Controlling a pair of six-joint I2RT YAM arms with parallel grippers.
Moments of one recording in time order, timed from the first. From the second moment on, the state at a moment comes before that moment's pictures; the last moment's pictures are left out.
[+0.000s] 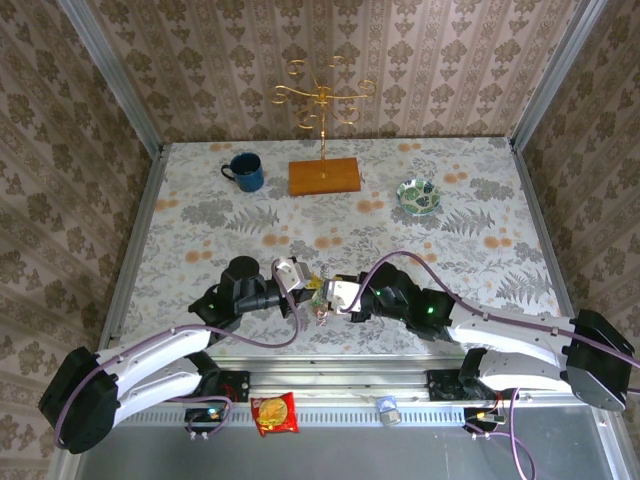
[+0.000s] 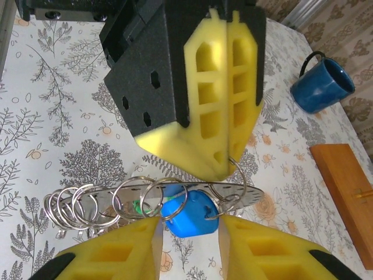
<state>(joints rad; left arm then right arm) -0.78 0.94 0.35 0.28 0.48 0.19 1.00 1.11 0.58 0.04 0.02 -0.60</state>
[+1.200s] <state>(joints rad) -0.78 0.94 0.34 0.34 0.54 0.19 0.93 1.12 0.57 0.07 -0.02 -0.55</state>
